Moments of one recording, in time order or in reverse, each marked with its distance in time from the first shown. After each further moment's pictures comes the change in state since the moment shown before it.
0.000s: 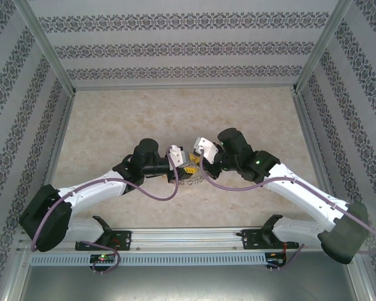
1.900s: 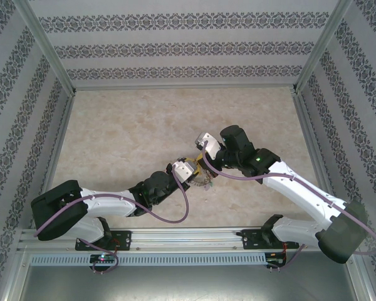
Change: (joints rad) left arm -0.342 0.105 -0.208 0.521 -0.877 -0.184; right arm -0.054 0.019 -0.001 0.005 -0.070 0.147
